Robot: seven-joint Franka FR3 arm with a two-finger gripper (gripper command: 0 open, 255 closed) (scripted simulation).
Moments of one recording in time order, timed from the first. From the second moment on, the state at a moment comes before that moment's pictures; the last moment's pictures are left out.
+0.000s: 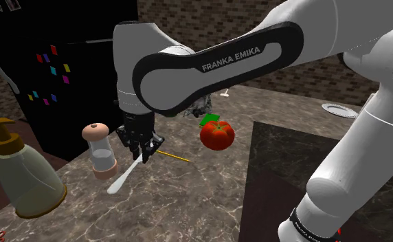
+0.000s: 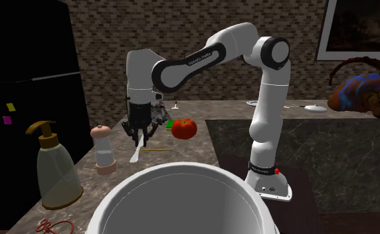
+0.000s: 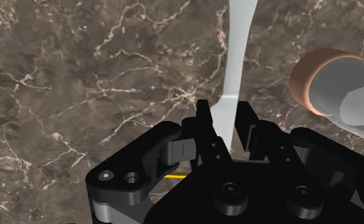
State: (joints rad) arm -0.23 -0.03 0.90 -1.99 0.02 2.04 1.74
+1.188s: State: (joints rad) arm -0.30 -0.30 0.65 -2.12 0.21 1.94 1.36
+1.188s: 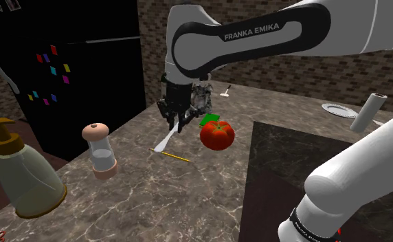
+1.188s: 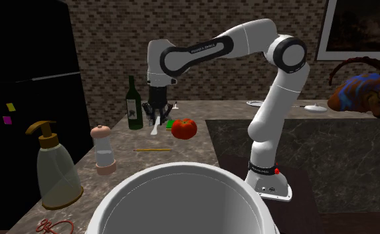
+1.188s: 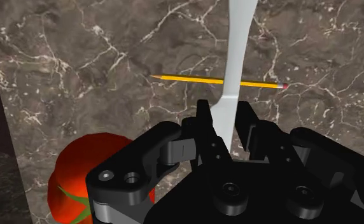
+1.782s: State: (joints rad) arm -0.36 -0.37 0.48 -2.22 0.21 1.94 1.11
